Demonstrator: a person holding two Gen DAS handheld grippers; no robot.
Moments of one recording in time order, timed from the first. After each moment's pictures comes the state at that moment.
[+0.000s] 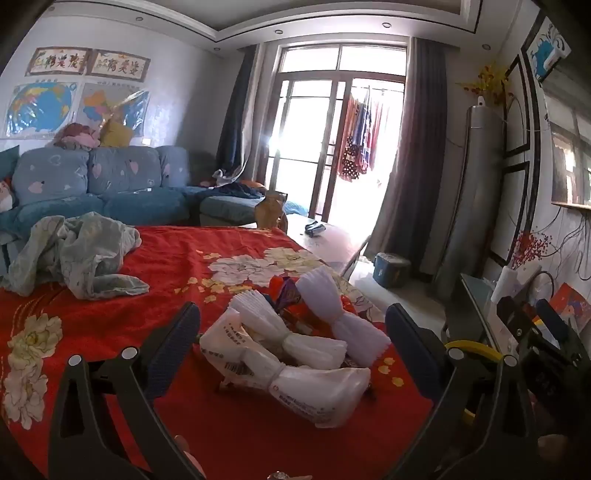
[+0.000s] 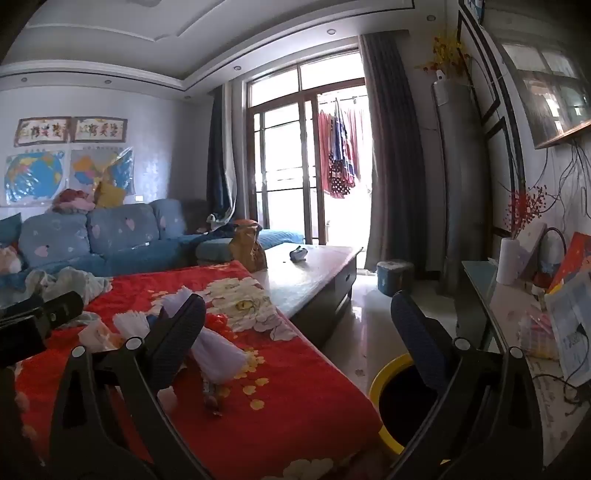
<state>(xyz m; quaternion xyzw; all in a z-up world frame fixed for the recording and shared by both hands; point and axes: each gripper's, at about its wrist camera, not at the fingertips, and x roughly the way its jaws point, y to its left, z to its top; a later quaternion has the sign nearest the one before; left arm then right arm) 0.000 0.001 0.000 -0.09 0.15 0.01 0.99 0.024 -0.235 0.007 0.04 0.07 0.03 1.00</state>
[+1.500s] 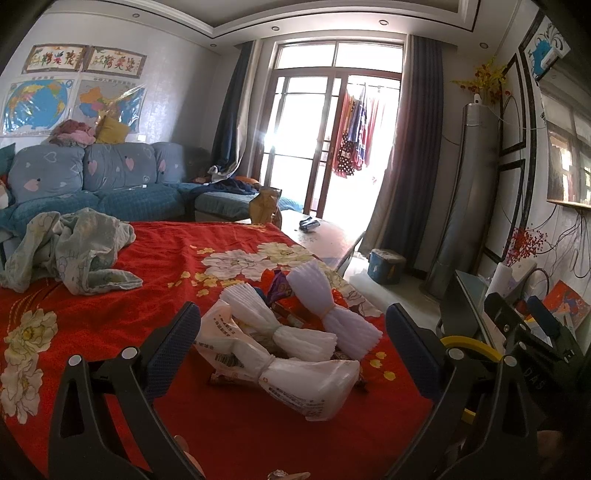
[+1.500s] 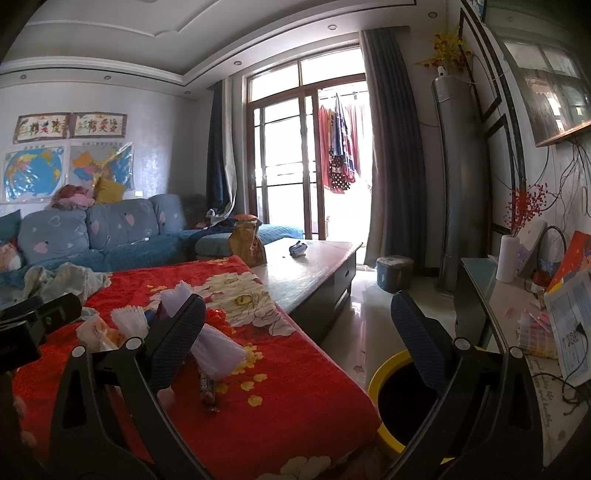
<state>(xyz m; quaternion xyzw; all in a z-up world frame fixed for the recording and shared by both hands) -0.001 -0.007 -0.003 -0.08 0.16 0.00 0.98 0.030 -0.233 -0.005 0.04 0.09 0.03 0.99</state>
